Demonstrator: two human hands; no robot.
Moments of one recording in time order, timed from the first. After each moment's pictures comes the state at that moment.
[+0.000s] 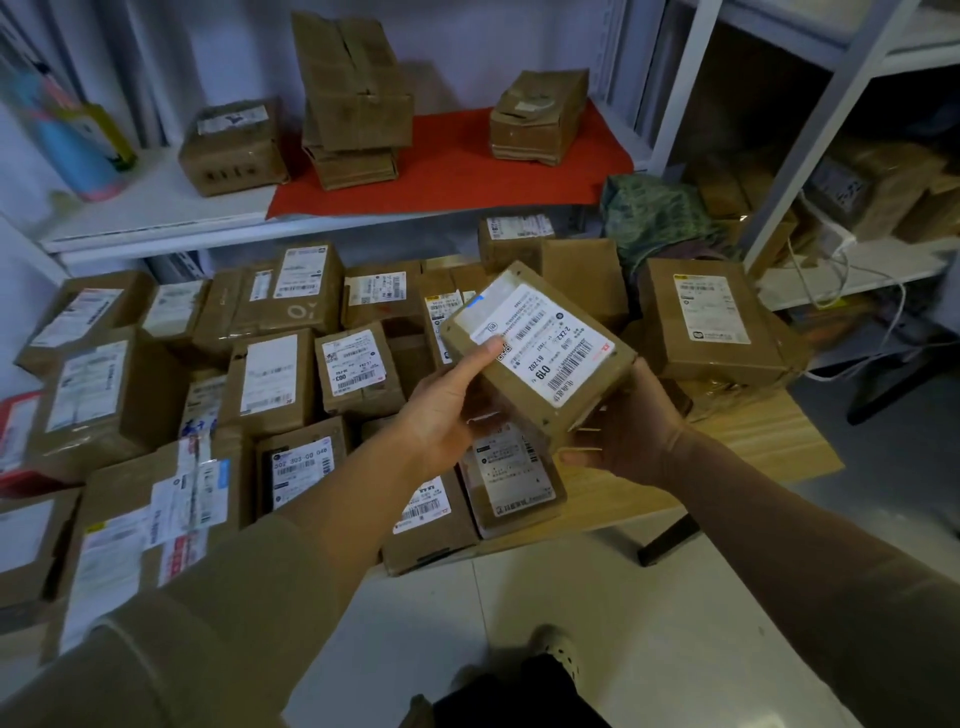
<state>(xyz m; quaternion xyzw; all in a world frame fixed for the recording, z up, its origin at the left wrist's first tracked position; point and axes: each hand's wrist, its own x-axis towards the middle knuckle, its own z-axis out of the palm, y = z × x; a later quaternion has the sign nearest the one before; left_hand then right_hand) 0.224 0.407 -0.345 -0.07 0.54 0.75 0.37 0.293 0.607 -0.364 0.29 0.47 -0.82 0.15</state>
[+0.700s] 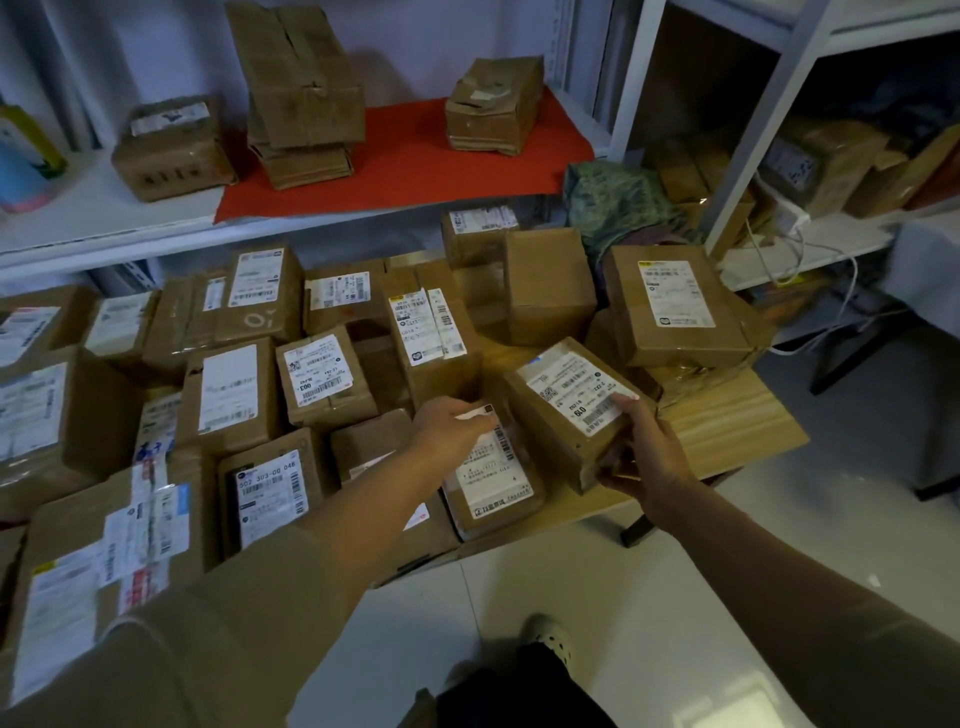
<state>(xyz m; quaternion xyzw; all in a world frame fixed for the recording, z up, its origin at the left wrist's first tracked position) 0.230 0.428 -0.372 0.00 0.85 0.44 0.30 0.333 0.635 -0.425 0.46 0.51 -0.72 0.00</state>
